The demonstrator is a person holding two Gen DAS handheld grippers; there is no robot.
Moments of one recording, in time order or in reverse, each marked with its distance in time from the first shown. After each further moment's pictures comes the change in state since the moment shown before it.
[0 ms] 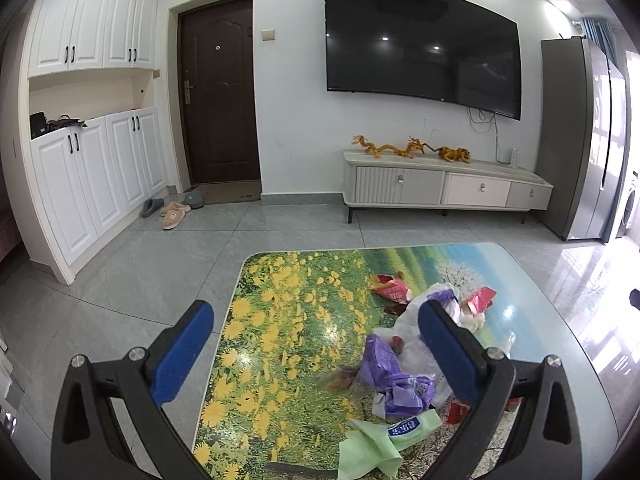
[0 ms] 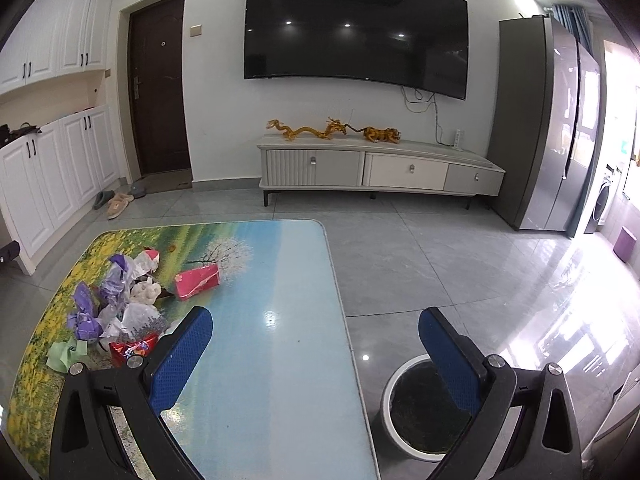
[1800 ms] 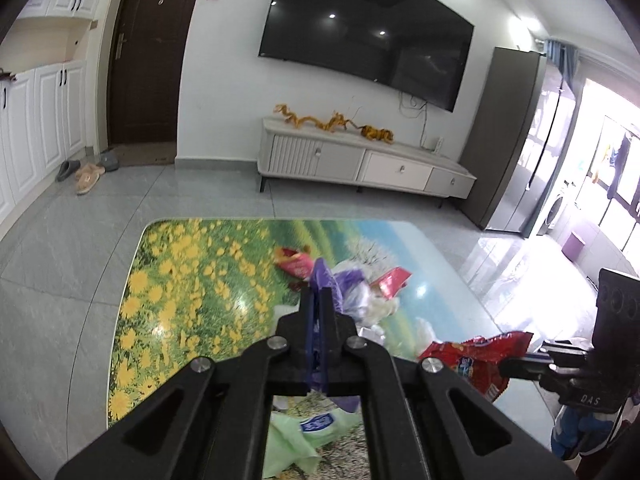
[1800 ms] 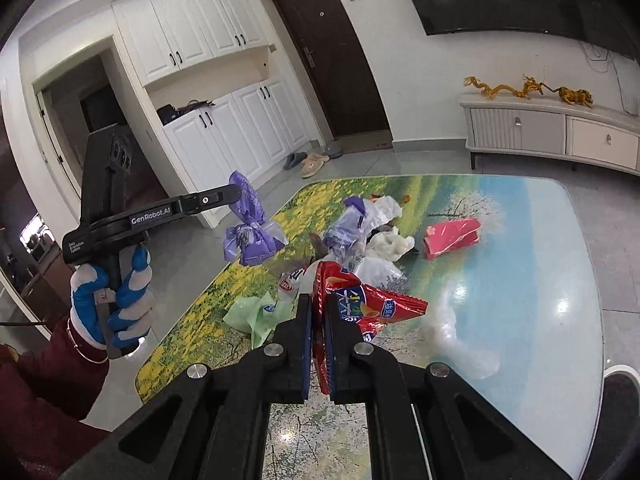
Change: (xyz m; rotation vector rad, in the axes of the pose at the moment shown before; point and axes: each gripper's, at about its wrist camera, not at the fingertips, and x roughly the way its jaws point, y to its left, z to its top) left arm 0.035 -0.023 -0.006 -0.050 0.091 -0.366; right arm 0.028 0.095 -0.025 -0.069 0.095 0.748
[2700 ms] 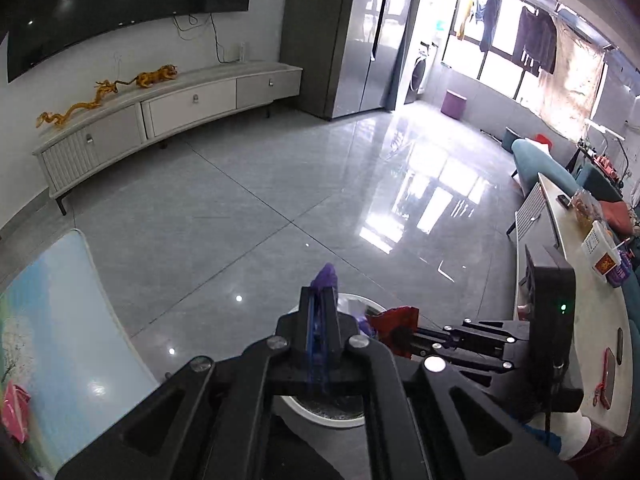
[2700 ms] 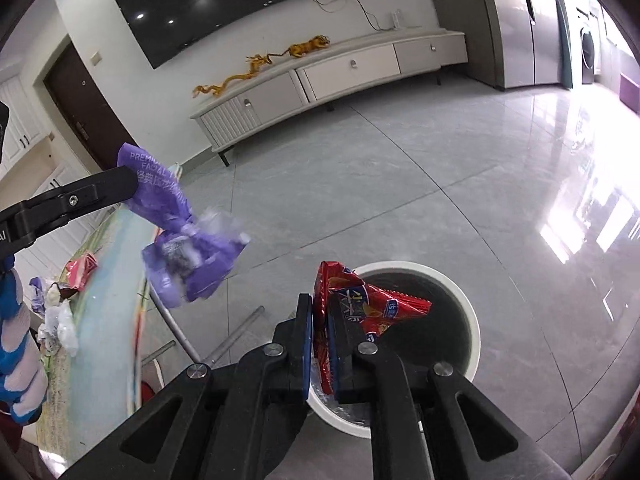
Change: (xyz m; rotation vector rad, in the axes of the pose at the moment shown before) left arm 0.253 -0.436 -0.035 0.445 0.330 -0.415; right arm -0.183 -0.320 -0.121 0.530 -0.025 -0.602
